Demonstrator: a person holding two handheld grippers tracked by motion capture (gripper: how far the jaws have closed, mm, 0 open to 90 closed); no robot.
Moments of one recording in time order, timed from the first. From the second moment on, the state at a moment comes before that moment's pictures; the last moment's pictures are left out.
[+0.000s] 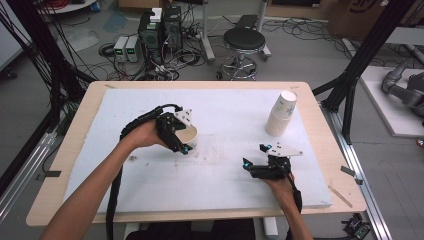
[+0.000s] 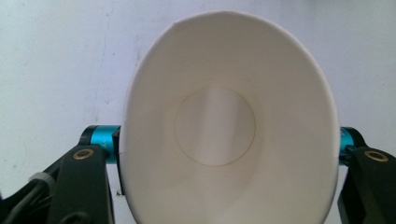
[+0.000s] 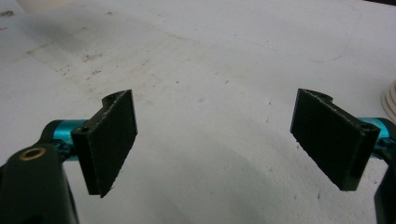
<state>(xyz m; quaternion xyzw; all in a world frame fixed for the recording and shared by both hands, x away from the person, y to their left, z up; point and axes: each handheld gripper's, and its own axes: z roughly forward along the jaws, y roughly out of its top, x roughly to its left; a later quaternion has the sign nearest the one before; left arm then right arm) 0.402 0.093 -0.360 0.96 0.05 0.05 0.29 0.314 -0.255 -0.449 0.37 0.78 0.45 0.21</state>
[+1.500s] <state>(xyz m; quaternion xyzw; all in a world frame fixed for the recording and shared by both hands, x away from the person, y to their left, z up) 0.422 0.078 -0.411 0.95 0.08 0.02 0.29 0.315 -0.255 -0.450 0.37 0.79 0.45 0.20</state>
